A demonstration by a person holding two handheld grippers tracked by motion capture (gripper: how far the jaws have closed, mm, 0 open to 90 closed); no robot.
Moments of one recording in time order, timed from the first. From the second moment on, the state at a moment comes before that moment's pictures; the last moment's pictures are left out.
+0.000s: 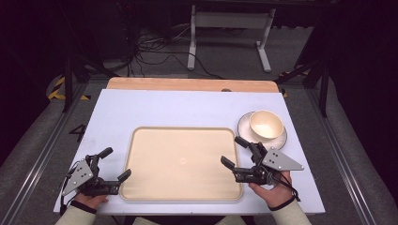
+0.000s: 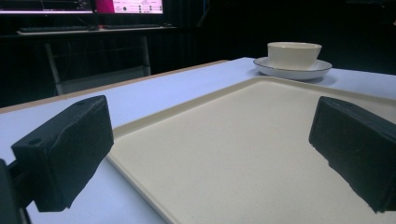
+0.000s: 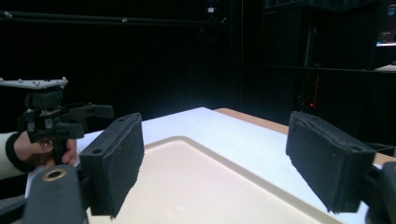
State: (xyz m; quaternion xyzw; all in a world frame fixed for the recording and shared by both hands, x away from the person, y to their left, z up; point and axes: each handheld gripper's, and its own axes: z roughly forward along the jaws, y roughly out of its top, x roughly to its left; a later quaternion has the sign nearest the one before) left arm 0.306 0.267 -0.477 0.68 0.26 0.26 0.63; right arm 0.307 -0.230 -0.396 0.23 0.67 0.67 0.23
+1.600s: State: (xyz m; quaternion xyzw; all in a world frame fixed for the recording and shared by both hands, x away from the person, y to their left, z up) left arm 0.306 0.267 -0.477 0.68 0.26 0.26 0.63; right arm 0.348 -0.236 -0.347 0.31 0.68 0.61 0.24
